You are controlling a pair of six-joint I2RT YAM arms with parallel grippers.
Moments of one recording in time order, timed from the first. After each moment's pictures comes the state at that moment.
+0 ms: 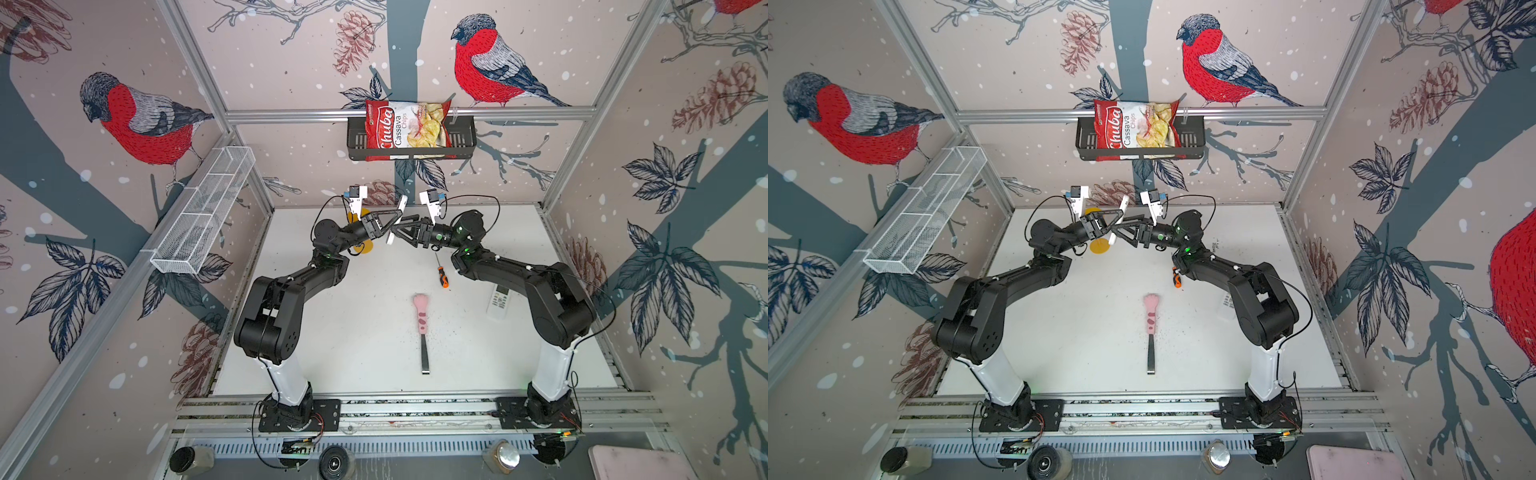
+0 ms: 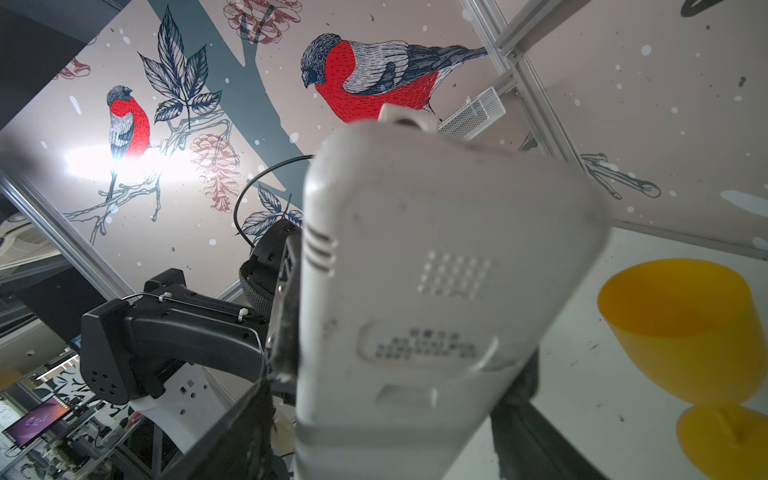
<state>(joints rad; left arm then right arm) -0.29 1.76 1.05 1.16 0.91 -1.20 0.57 1.91 1.25 0.99 -0.93 0.84</state>
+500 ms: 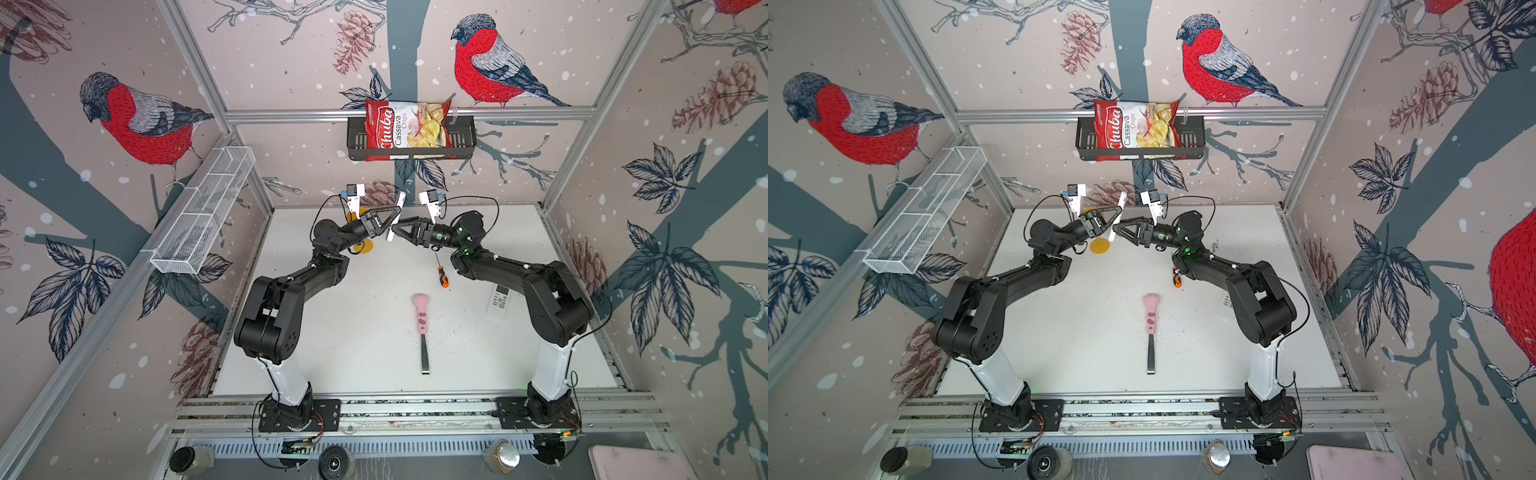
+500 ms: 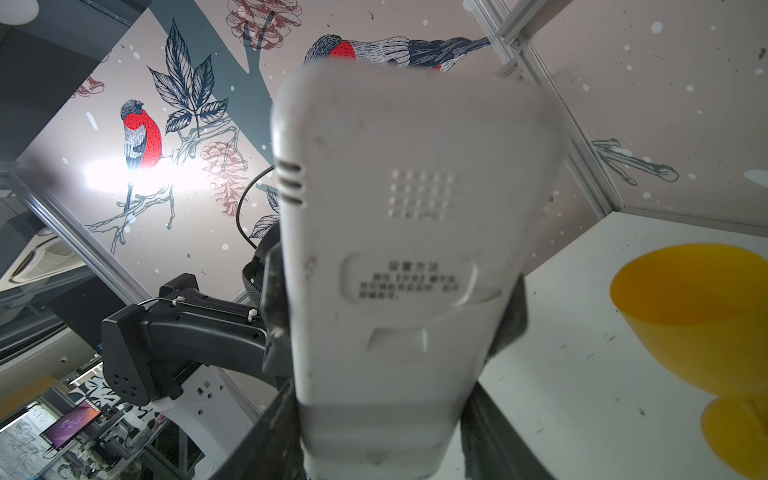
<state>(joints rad) -0.29 1.76 1.05 1.18 0.87 -1.17 0.57 1.93 1.25 1.03 -0.95 0.91</state>
